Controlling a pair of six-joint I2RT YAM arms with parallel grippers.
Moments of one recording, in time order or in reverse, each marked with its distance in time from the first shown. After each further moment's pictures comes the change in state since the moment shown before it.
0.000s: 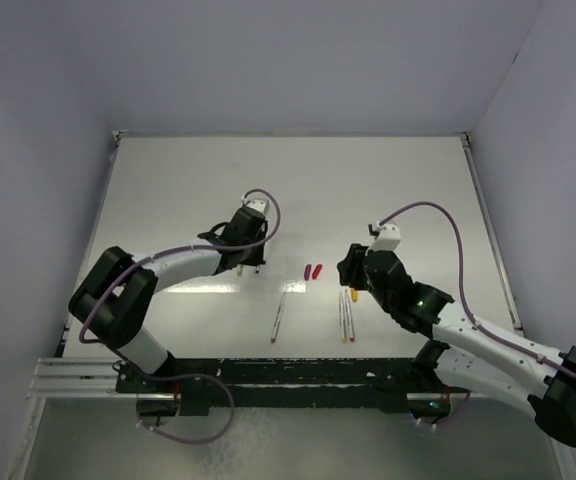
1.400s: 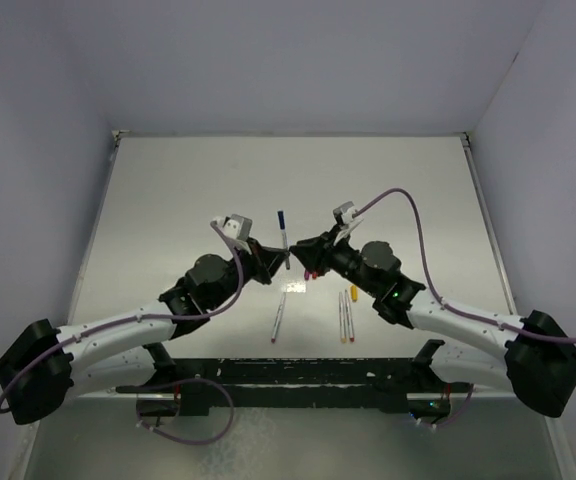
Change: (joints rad) left arm -0.276 -0.544 -0.433 0.679 0.007 -0.114; right arm -0.011 0.241 -0.028 0.821 -0.516 -0.193
